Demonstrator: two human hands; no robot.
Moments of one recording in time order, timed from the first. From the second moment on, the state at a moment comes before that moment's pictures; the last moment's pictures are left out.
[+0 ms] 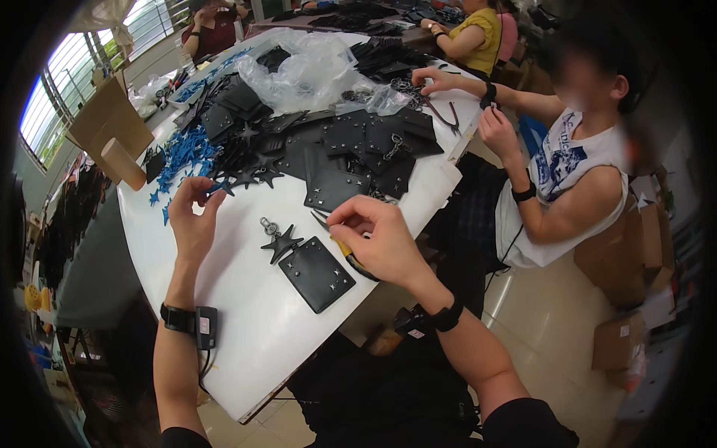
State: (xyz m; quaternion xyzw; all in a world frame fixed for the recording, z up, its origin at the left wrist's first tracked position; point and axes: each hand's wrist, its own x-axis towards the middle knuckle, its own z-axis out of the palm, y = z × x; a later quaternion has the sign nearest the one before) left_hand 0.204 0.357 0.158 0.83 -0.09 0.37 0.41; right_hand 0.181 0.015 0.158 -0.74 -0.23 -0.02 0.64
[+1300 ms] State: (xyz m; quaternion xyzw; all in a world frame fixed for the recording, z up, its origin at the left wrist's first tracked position) left_hand 0.174 0.269 0.183 0.83 -0.30 0.26 0.39; right_hand 0.183 0.069 0.167 -0.61 -0.14 0.04 0.78
